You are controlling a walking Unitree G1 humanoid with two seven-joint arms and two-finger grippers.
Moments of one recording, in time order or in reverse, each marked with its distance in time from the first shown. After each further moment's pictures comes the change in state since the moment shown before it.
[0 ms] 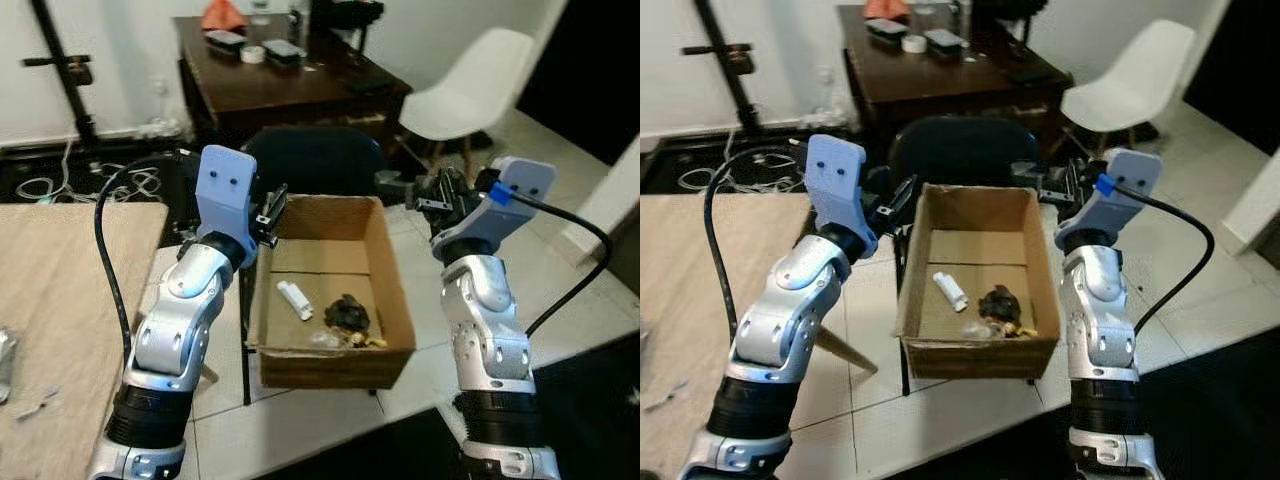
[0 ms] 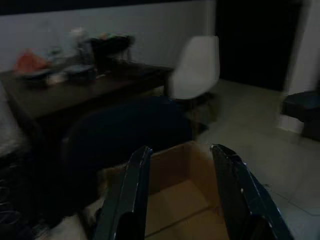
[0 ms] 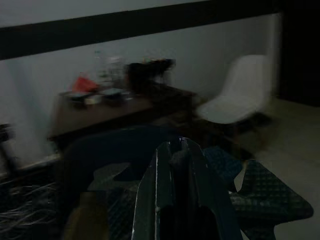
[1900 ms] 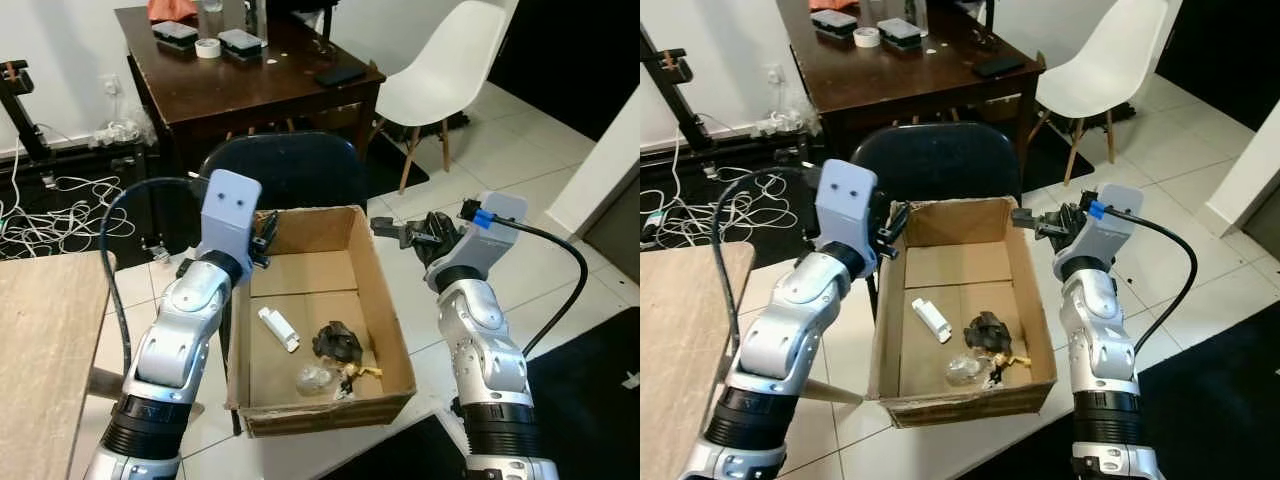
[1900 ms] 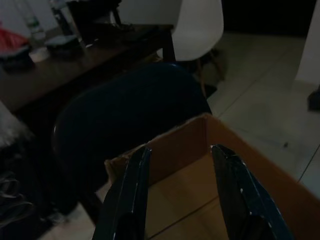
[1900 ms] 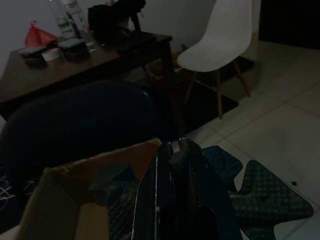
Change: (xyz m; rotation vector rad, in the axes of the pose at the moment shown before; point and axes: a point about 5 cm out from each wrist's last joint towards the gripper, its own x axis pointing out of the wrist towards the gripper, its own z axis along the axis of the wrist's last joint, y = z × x) left arm -0.006 0.000 -0.030 0.132 0.157 0.031; right arm -0.011 -0.018 -0.042 0.025 0.210 -0.045
